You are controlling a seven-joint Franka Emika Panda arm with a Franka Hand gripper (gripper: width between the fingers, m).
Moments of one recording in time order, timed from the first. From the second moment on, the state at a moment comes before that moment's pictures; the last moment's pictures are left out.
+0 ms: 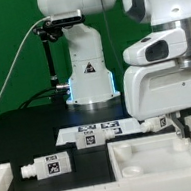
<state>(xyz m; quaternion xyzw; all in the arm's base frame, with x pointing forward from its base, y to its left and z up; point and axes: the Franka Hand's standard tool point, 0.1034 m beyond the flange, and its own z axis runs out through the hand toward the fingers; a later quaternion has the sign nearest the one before) 0.646 0.107 0.074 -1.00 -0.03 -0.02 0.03</state>
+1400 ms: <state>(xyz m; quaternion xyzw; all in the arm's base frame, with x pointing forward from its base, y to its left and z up) 0.642 0.102 0.070 -0.87 0.50 -0.01 0.07</state>
